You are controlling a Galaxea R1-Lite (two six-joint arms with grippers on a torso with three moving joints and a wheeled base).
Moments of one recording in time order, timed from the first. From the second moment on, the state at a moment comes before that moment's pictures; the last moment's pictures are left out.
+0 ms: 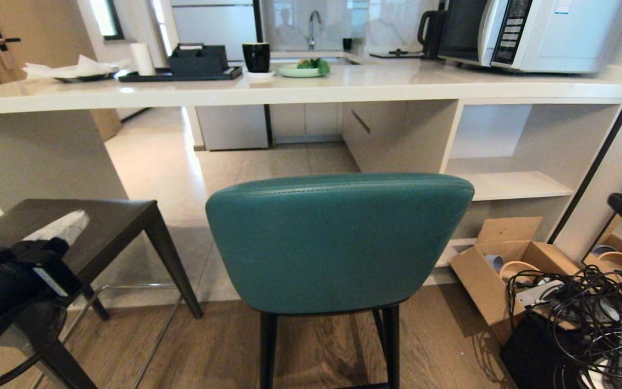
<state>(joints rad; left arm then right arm) -0.16 1.22 -0.23 -1.15 0.03 -0.02 0.06 1.14 -0.41 -0.81 -0.01 0.01</state>
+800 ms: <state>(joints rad) -0.48 1.62 -0.31 -1.43 0.24 -0.02 0.25 1.67 -0.58 -1.08 -0.07 0.03</state>
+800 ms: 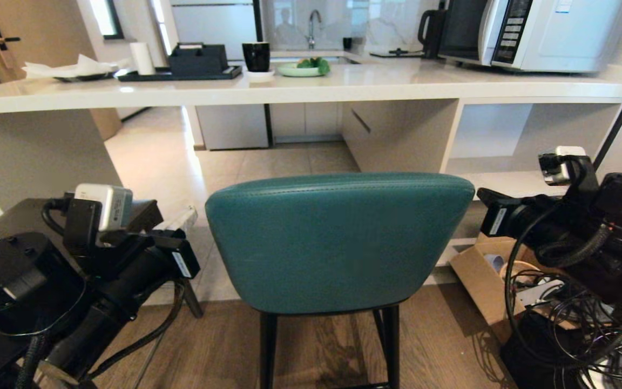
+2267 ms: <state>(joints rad) -0.44 1.81 -0.38 -1.44 0.24 -0.02 0.43 1.80 -0.62 -1.13 -0.11 0.04</state>
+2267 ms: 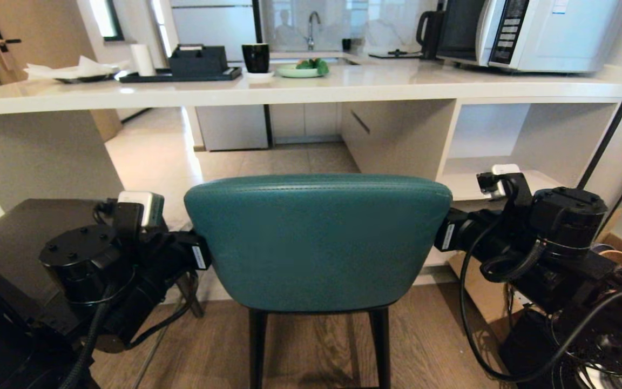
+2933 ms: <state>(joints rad) -0.51 1.85 -0.39 -1.44 0.24 -0.02 0.42 1.95 -0.78 -1.14 -0.16 0.04</state>
